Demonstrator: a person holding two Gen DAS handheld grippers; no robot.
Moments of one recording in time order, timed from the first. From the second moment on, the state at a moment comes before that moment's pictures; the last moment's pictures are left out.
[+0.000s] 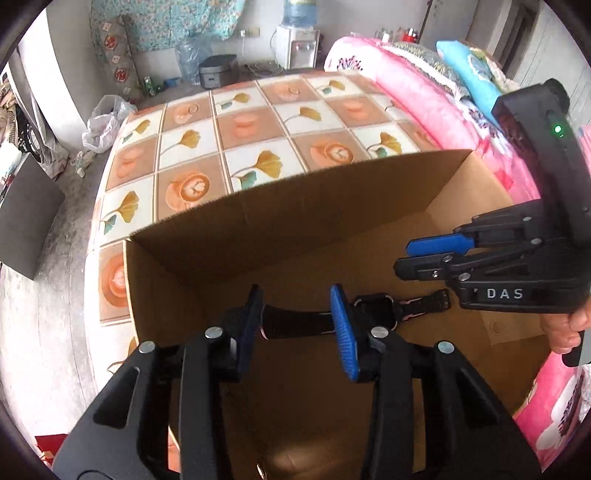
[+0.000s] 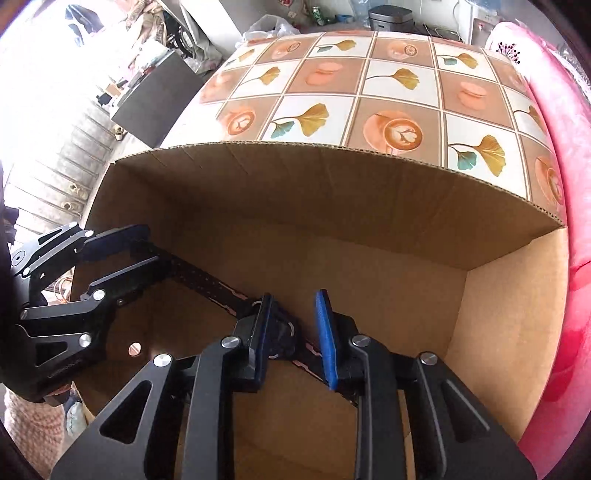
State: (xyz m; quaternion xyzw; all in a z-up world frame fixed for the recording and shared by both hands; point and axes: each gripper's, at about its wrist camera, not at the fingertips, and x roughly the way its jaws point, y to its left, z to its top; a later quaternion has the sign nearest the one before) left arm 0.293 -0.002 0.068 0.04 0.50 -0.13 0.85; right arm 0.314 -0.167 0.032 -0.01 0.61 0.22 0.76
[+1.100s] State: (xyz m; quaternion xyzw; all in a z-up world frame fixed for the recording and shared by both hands) left arm 0.139 0.050 0.067 0.00 0.36 -0.08 0.93; right arm 0.303 -0.058 0.000 -0.32 0.60 0.19 0.71
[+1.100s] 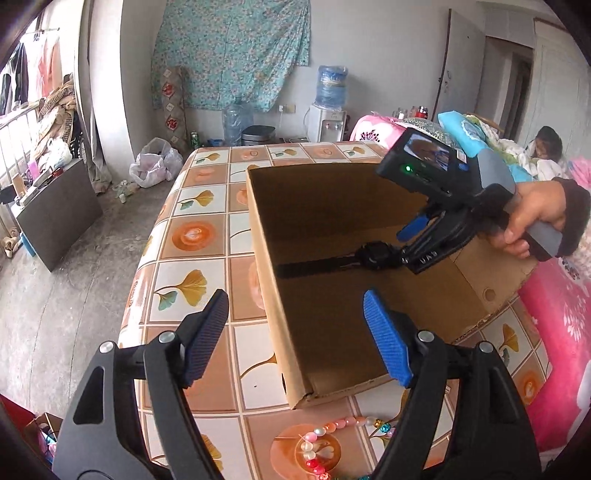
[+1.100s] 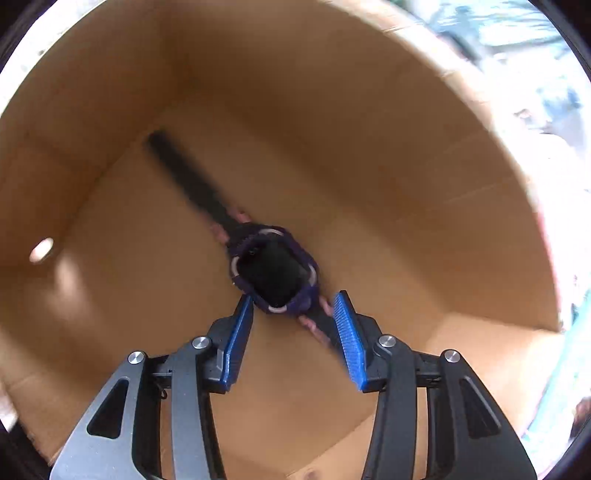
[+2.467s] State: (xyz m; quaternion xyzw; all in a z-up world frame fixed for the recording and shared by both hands) left arm 0.109 0.073 0.078 -0.06 0.35 -0.08 0.93; right arm 0.219 -0.194 0.150 0.01 0.46 0.20 0.86
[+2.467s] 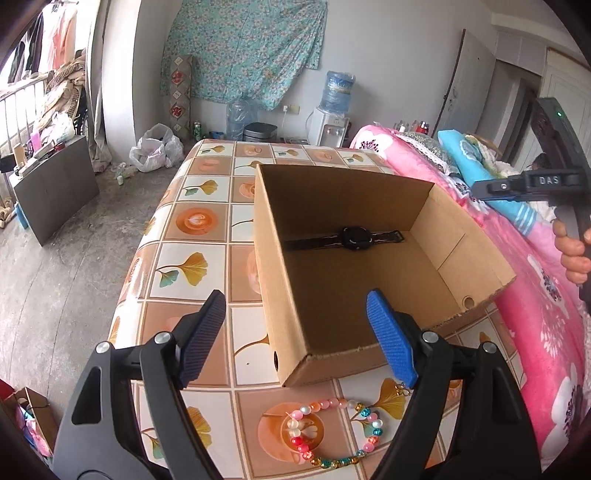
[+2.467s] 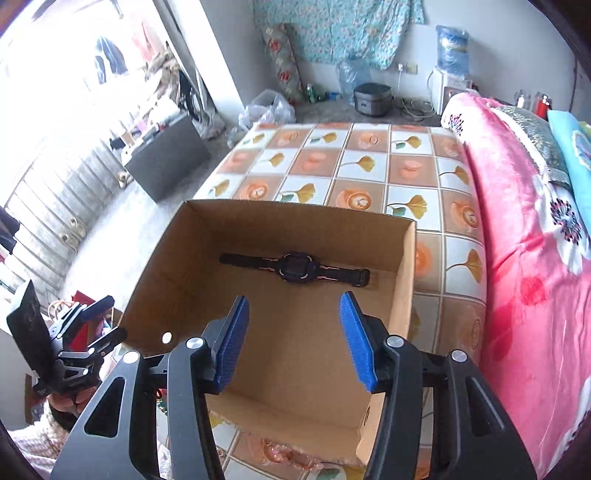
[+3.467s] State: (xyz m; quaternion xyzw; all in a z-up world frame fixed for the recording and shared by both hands) left arm 0.055 0.064 -0.036 0.01 0.48 0.01 0.88; right arm 0.065 -0.174 0.007 0.09 0.46 0.20 0.86
